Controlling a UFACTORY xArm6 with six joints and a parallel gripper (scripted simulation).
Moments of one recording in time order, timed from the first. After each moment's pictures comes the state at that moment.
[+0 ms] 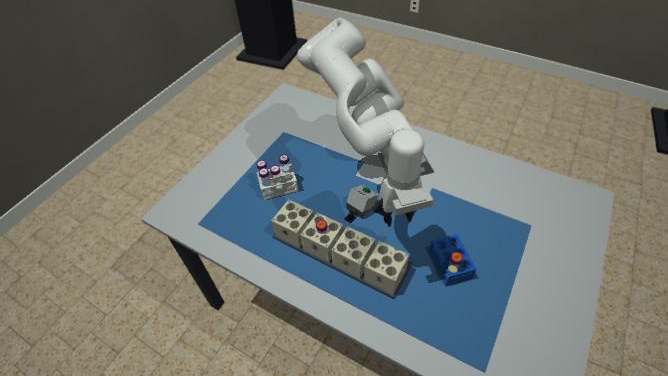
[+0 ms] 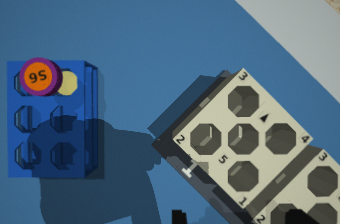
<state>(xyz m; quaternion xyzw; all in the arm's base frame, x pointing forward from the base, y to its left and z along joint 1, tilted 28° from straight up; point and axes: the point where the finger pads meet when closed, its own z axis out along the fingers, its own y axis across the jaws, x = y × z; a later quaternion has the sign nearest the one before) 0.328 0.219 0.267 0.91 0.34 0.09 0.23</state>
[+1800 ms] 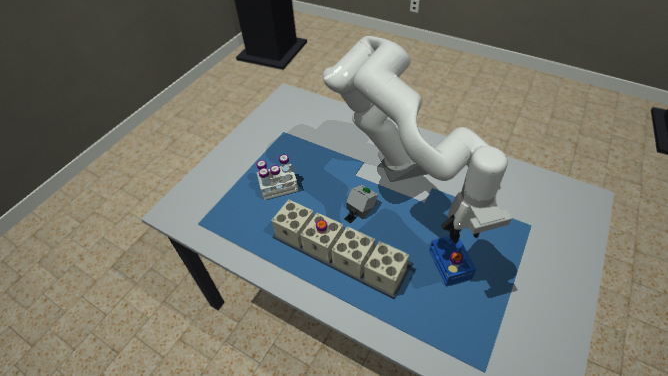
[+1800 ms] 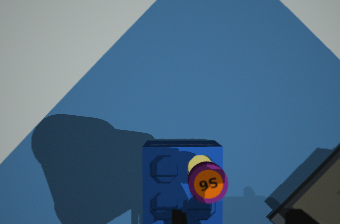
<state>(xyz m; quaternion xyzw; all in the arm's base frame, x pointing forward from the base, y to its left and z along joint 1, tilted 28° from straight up) 0.315 0.377 0.192 0.91 0.34 0.09 0.23</state>
